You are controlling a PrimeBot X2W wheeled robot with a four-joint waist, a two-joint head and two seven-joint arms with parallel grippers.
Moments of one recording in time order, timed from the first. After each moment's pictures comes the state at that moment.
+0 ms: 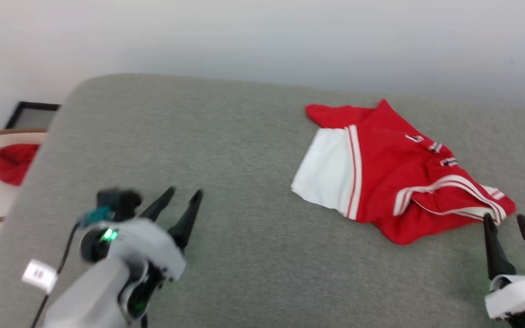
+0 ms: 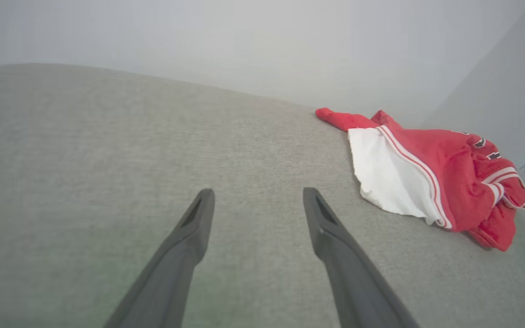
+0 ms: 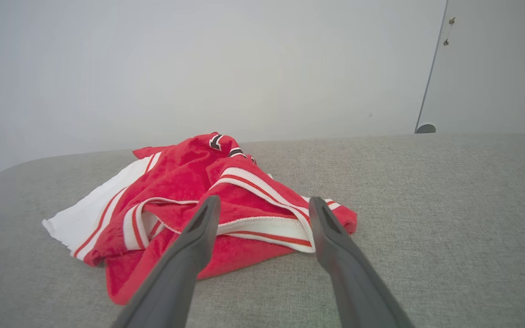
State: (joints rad) left arm -0.64 0.45 -0.86 0.64 -1.08 -0.11 -0.26; right arm -0.14 -0.27 0.00 0.33 0.42 0.13 -0.24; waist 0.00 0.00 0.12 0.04
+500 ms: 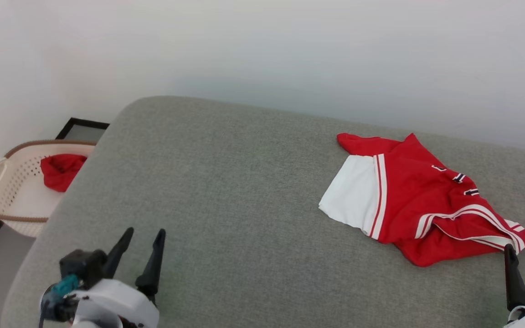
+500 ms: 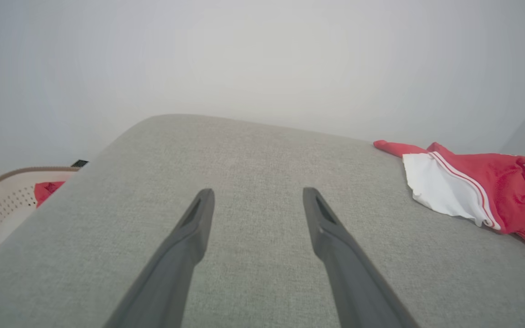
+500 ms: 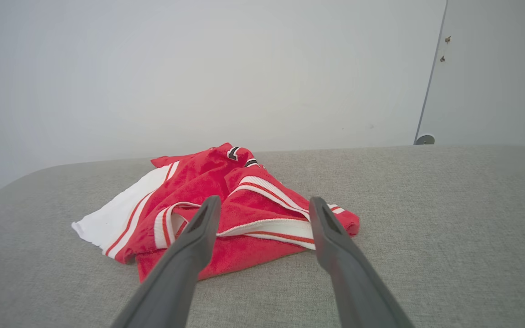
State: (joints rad) left arm -0.22 0.43 -0.41 0.38 -0.68 -0.03 -0.26; right arm 0.01 -0.24 -0.12 0.26 0.40 0.13 -0.21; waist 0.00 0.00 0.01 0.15
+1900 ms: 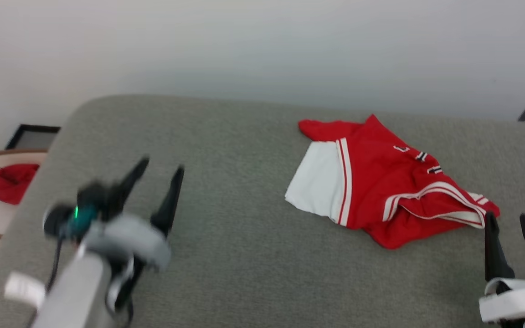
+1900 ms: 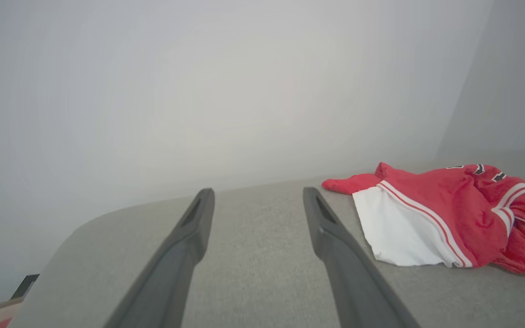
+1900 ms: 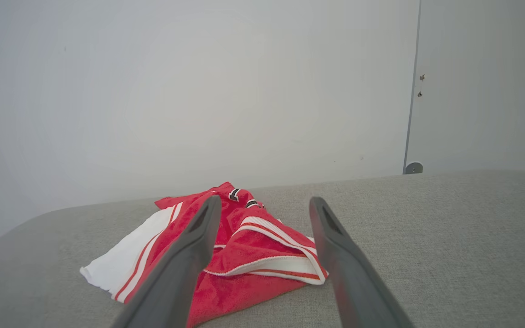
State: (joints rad) left arm -0.33 0.35 -0.26 0.27 -0.38 -0.12 -0.15; right arm -0.04 -0.18 -0.09 0.16 0.37 0.13 -0.25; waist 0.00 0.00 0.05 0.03
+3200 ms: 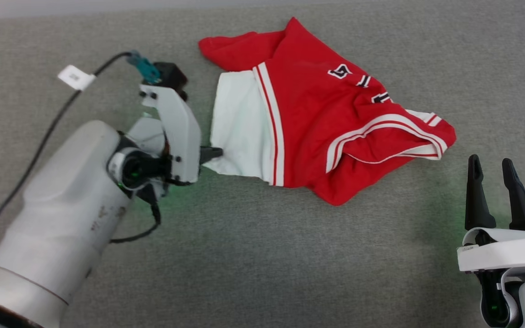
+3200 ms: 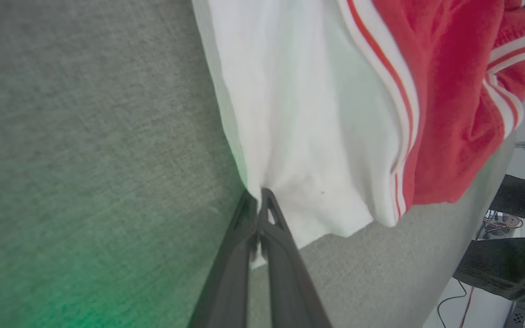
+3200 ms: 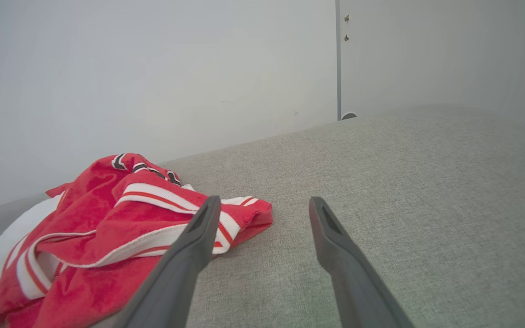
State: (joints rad) left arm -1.03 0.41 -0.81 0.66 -1.19 -0.13 0.76; right arm -0.23 -0.09 -0.06 0.17 0.39 0.13 -0.26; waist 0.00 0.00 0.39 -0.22
